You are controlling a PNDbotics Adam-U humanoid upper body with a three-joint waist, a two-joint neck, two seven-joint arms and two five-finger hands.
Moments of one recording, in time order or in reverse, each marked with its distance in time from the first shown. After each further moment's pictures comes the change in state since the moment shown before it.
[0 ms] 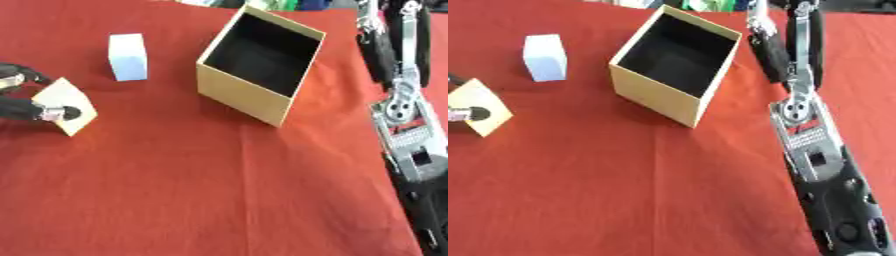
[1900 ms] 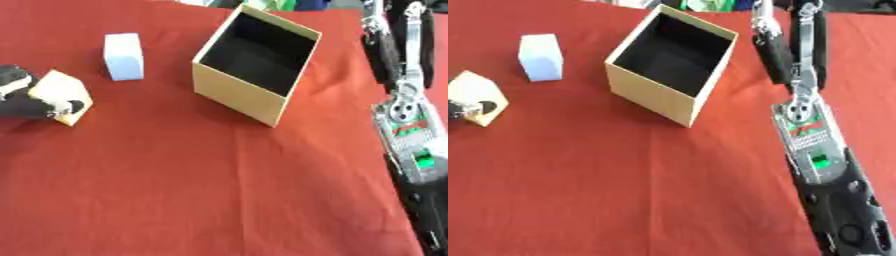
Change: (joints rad) left arm -0.016 -0.045 0.000 0.092 -0.059 0.029 0.096; right arm 0.001 0.002 0.000 0.000 -0.013 -0.001 -0.001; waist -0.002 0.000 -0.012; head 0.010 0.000
